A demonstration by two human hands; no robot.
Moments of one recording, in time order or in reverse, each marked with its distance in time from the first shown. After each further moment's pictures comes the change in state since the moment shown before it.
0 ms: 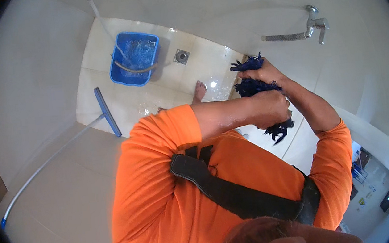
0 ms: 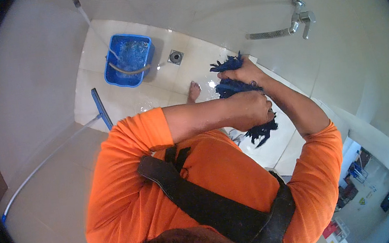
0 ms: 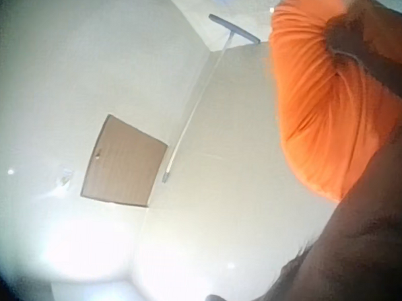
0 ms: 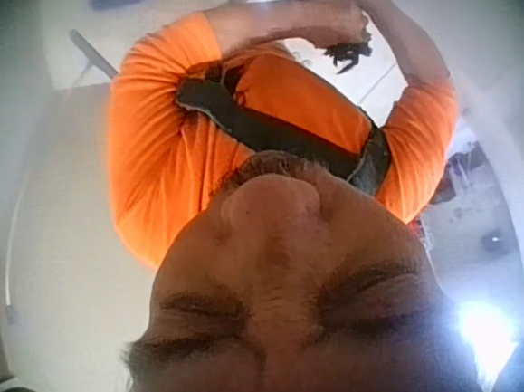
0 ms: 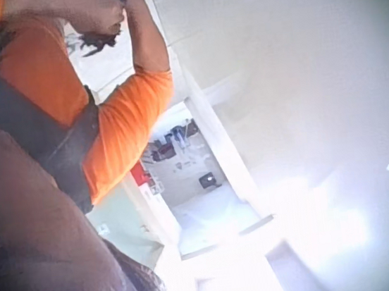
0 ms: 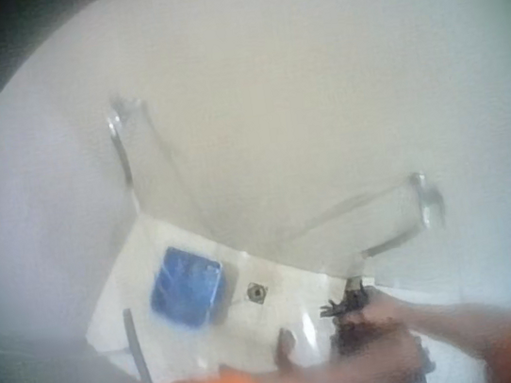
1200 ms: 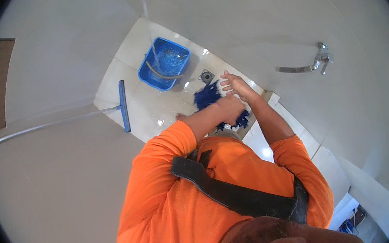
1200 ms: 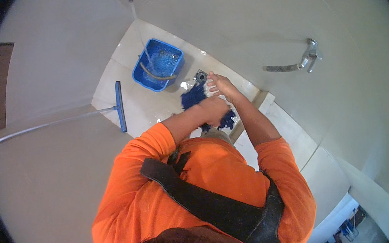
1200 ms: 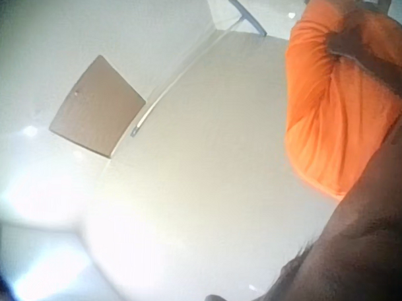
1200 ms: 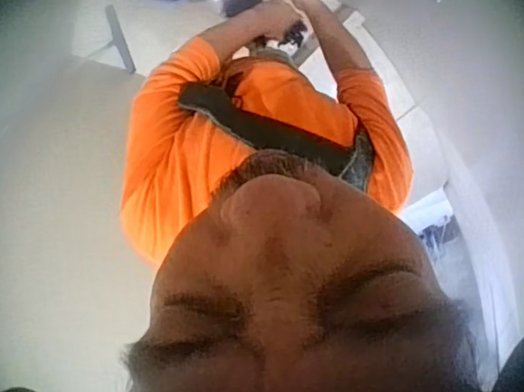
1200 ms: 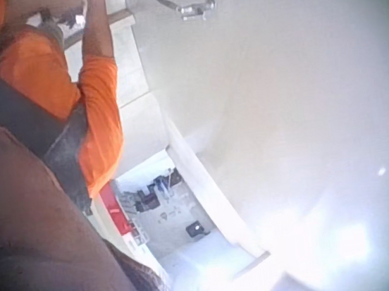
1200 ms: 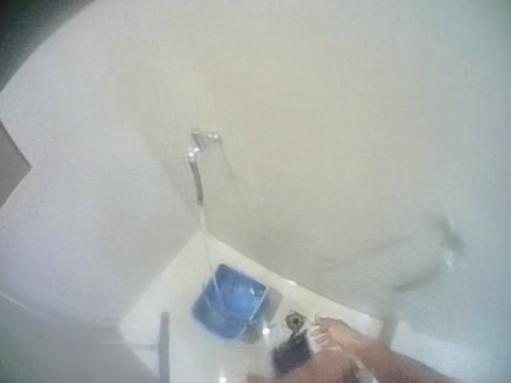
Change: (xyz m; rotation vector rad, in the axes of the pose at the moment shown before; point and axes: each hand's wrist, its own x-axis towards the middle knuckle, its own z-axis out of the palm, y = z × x) left_hand -0.094 -0.046 0.047 -0.021 -0.416 -0.834; right_hand 0.121 0.019 0.089 0.259 -0.238 -0.153
